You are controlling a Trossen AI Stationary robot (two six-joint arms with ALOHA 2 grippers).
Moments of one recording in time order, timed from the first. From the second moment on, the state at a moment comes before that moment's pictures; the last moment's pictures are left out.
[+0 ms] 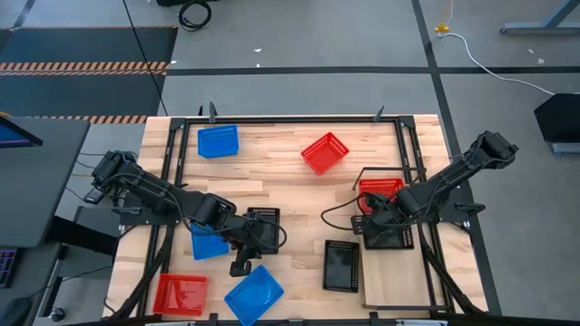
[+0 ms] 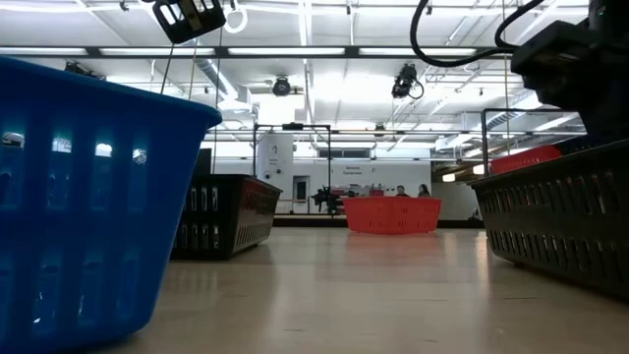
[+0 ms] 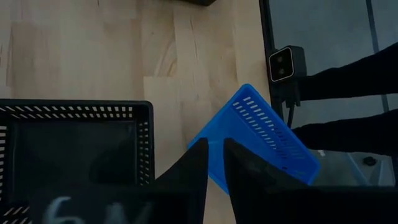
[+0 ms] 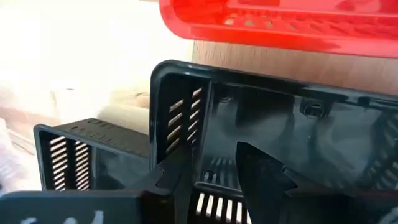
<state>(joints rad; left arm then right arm) -0.41 1.54 1.27 -0.67 0.10 -0.44 0.49 1.26 0.79 -0.87 0.03 1.95</state>
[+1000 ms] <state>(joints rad) -0.60 1.22 0.90 -0.86 0.09 -0.68 0.57 1.16 1.10 -0.86 0.35 1.72</state>
